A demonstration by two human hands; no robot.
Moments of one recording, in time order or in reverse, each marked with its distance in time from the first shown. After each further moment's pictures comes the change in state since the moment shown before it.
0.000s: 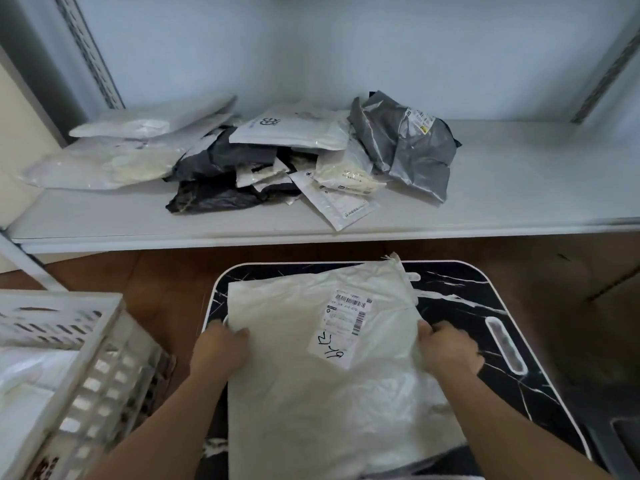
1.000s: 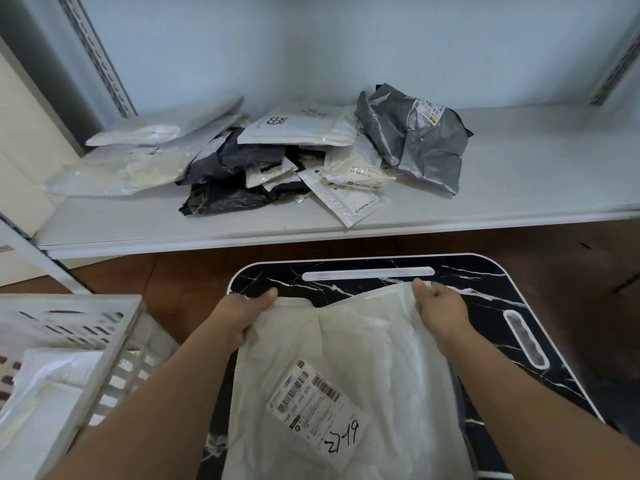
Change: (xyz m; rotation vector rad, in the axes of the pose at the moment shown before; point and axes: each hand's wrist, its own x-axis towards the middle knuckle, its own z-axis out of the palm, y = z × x) left_hand 0.002 0.038 -0.041 -0.682 -0.247 -0.121; right_hand 0.001 -0.038 -0.016 0.787 -0.125 -0.150
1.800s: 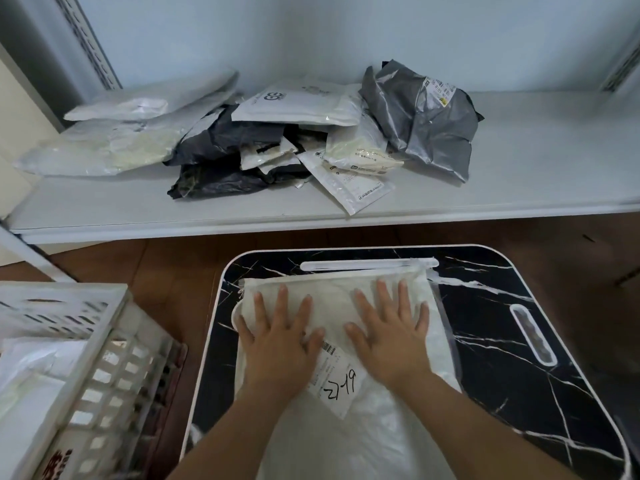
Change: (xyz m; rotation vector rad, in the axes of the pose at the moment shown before) left_hand -0.007 -0.086 0.060 1.244 0.182 0.684; right_hand -0.046 0.035 0.060 -0.974 -0.177 -0.577
